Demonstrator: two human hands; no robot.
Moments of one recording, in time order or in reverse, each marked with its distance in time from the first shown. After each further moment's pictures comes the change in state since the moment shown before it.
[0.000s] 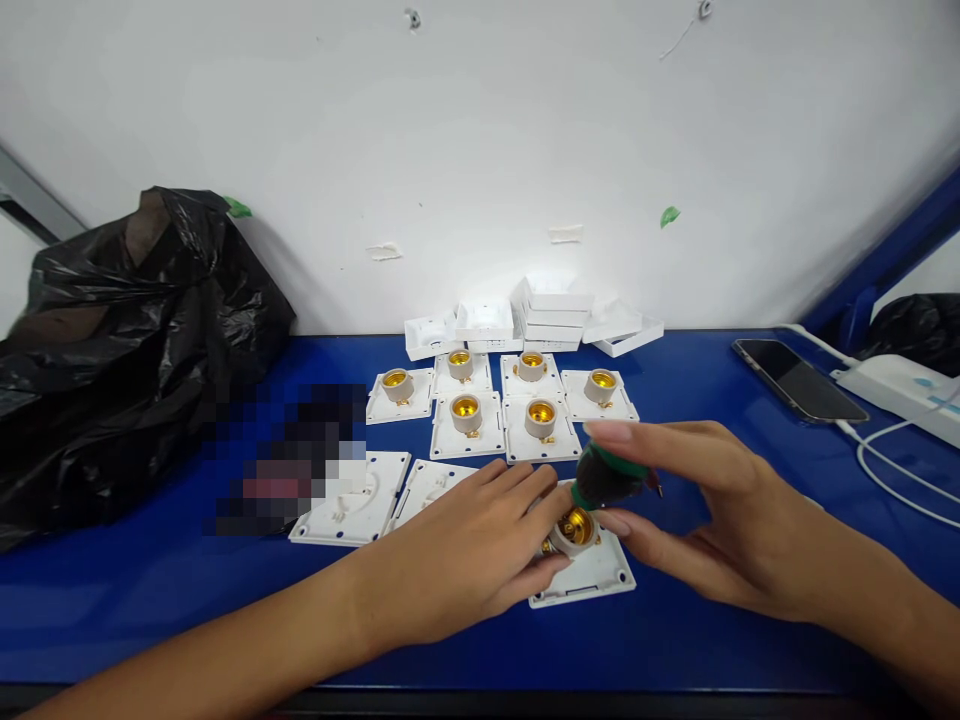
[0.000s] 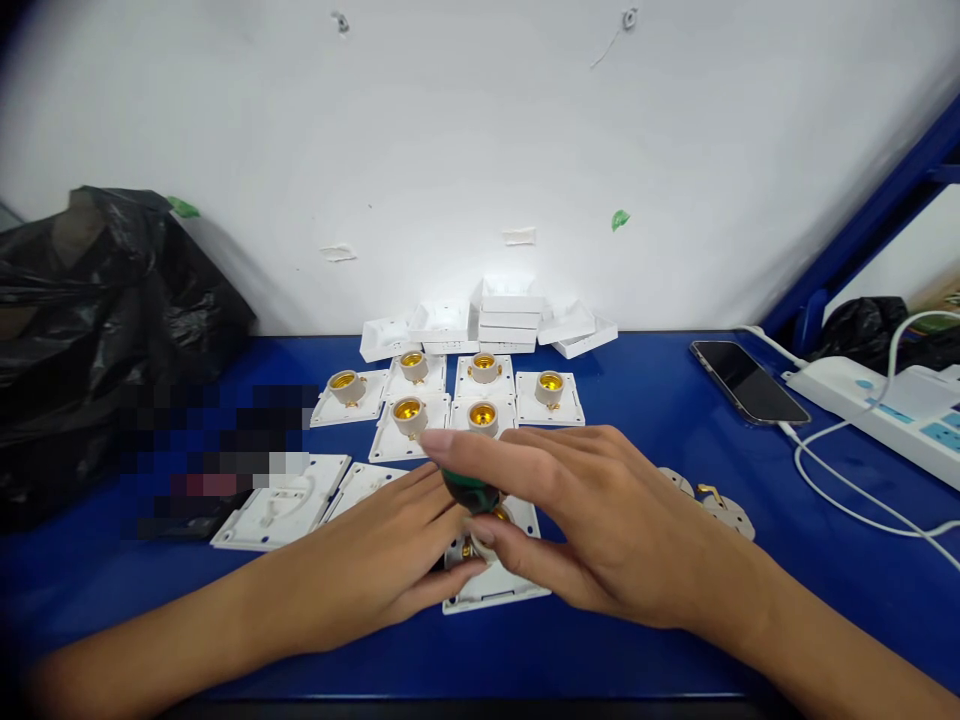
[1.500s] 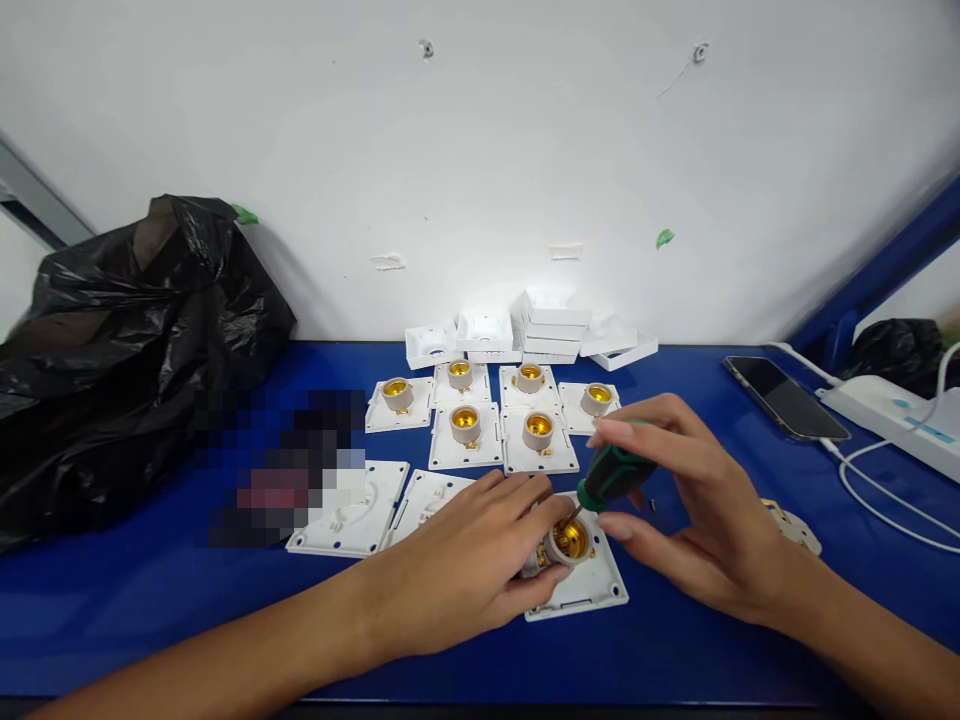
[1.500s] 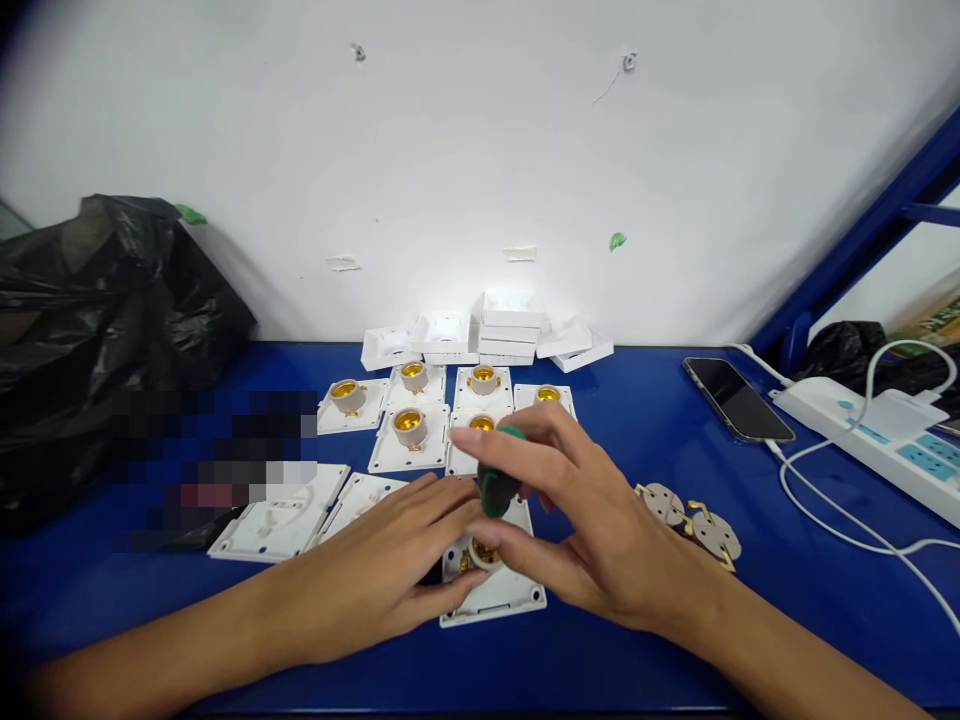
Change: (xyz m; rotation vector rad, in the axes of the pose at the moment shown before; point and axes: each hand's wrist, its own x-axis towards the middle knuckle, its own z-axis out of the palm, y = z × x) left_hand 0.000 -0.002 0.001 -0.175 0.061 -0.070; right_hand -0.005 0.008 0.015 0.236 0.154 0.090
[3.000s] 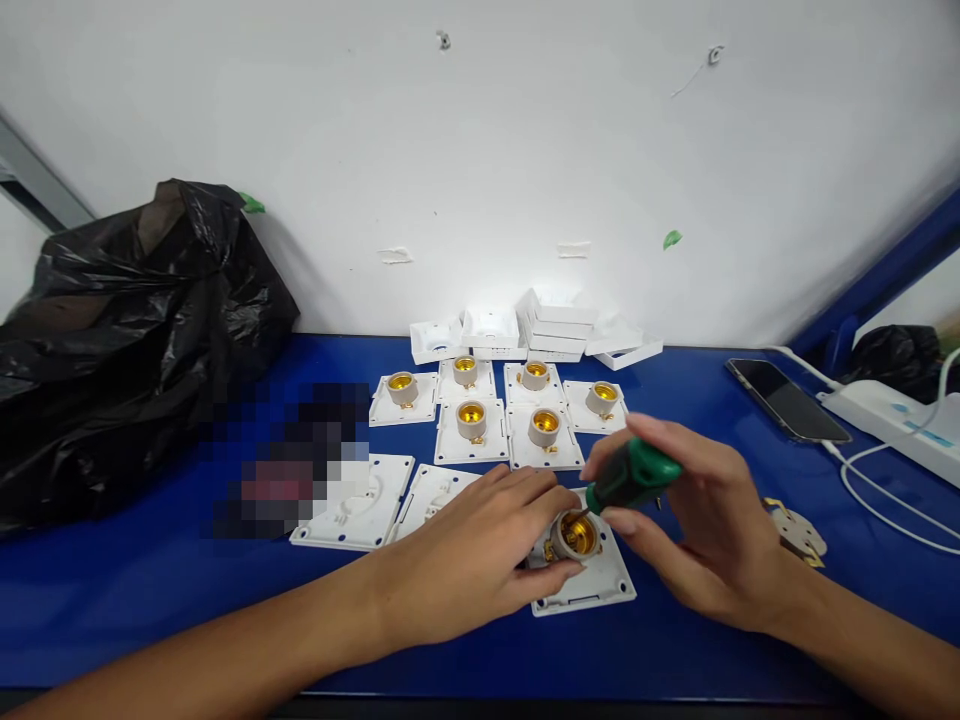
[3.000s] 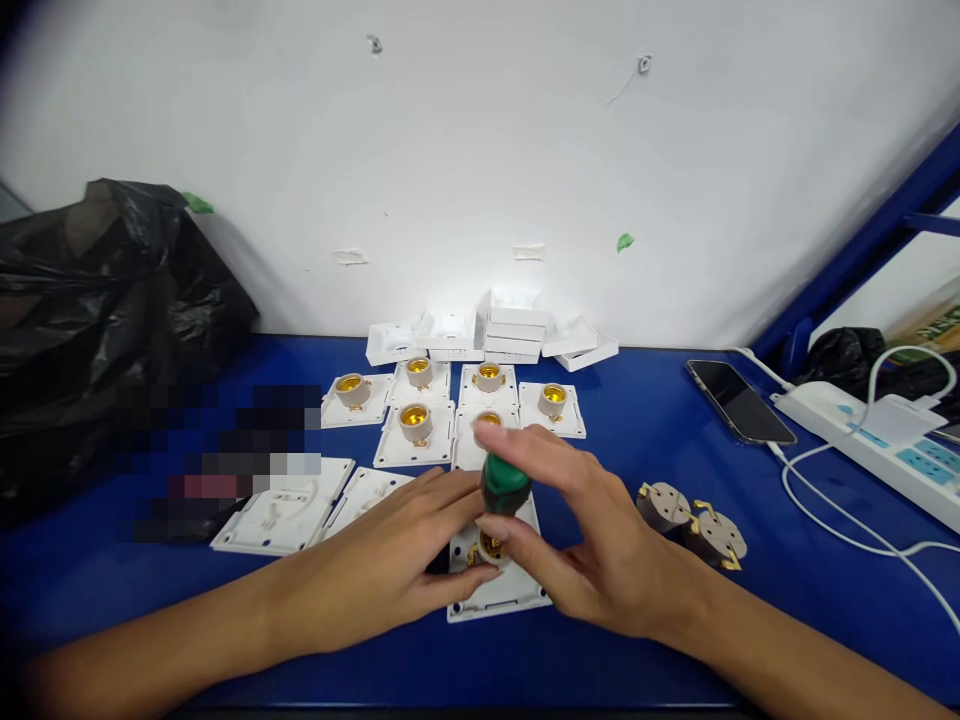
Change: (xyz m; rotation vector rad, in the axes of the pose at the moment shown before) left_hand 0.002 -0.001 0.001 -0.107 0.016 -0.032; right_hand -0.008 0.006 0.016 0.051 0.114 -0.032
